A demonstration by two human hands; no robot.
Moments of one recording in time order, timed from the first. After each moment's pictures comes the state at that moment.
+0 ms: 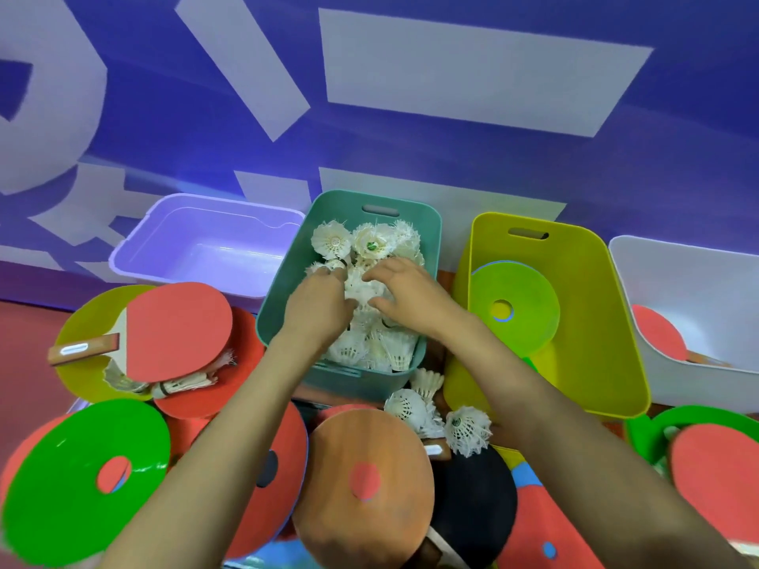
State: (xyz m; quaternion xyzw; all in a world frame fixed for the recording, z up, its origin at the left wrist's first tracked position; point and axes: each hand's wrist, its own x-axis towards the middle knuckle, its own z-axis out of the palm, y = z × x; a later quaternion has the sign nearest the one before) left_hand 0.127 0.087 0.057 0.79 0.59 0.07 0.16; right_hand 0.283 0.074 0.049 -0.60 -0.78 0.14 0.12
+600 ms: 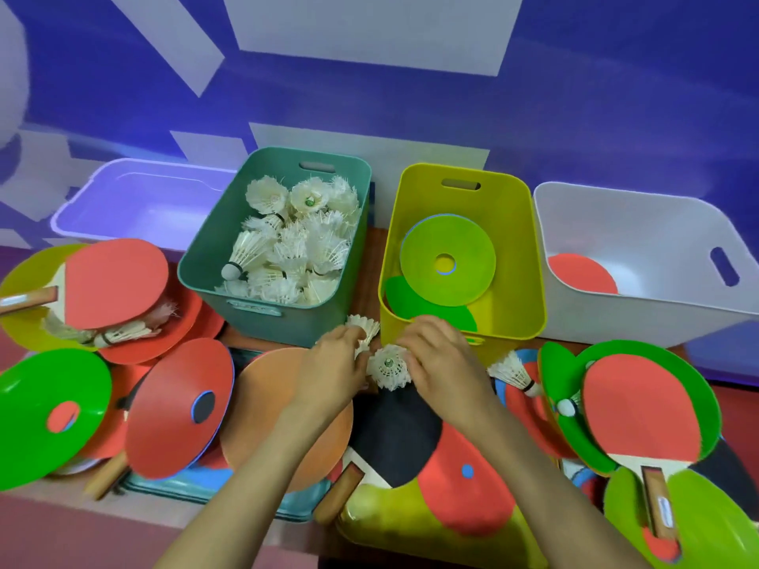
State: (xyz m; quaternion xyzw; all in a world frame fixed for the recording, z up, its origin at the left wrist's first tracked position) left_hand 0.210 -0.076 -0.018 0.81 0.54 0.11 0.21; right_hand 0.374 -0.138 0.000 -0.61 -0.74 0.01 0.27
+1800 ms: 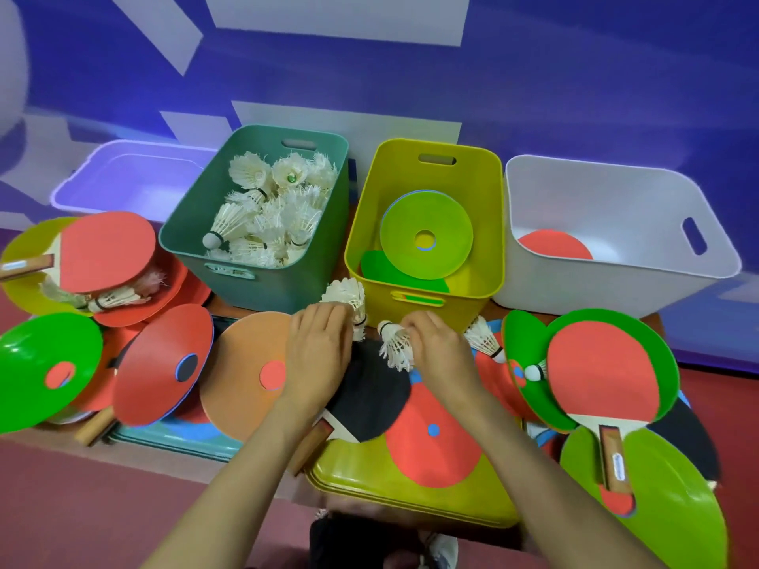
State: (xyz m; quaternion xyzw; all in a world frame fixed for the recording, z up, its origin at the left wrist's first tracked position) left_hand 0.232 -0.127 -0.033 0.82 0.49 0.29 0.00; right_hand 0.407 -0.179 -0.031 -0.69 -0.65 0.10 0.30
